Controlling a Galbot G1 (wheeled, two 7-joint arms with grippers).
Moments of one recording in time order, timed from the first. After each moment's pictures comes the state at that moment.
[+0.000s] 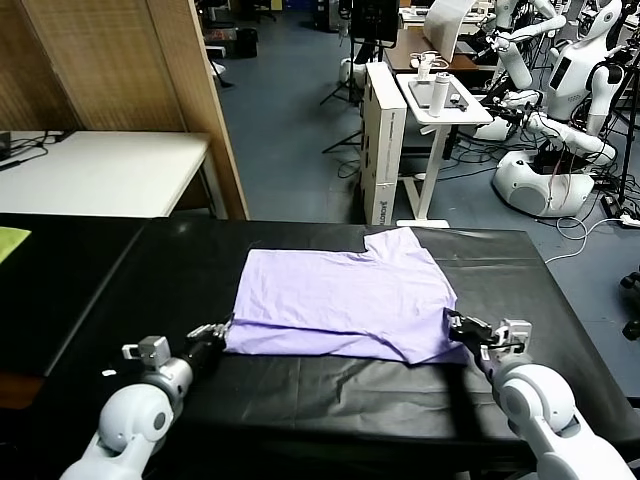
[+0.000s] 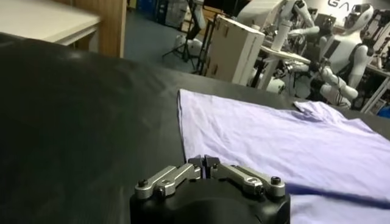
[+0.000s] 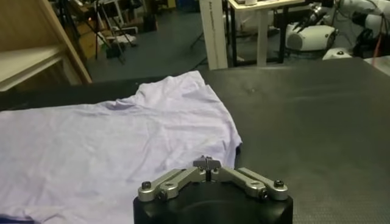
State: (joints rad) left arm 1.29 -1.11 -0.49 -1.88 -0.69 0.45 -0.03; right arm -1.21 0.98 0.43 1.89 0.83 -0.52 0.26
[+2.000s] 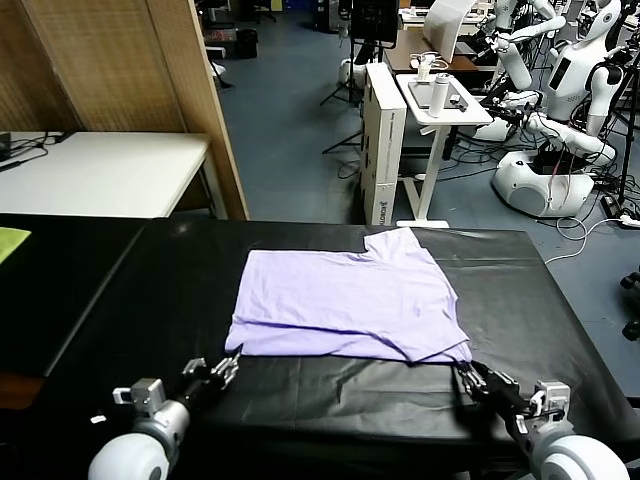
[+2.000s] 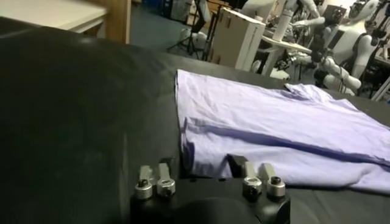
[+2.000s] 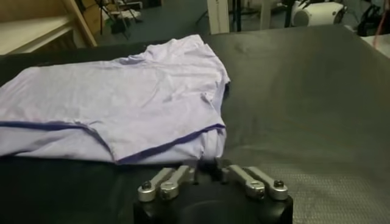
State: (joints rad) left arm 1.53 -1.19 -0.54 -2.04 -0.59 0.44 -0.03; right arm -1.65 0.94 0.68 2.14 0.79 -0.53 0.13
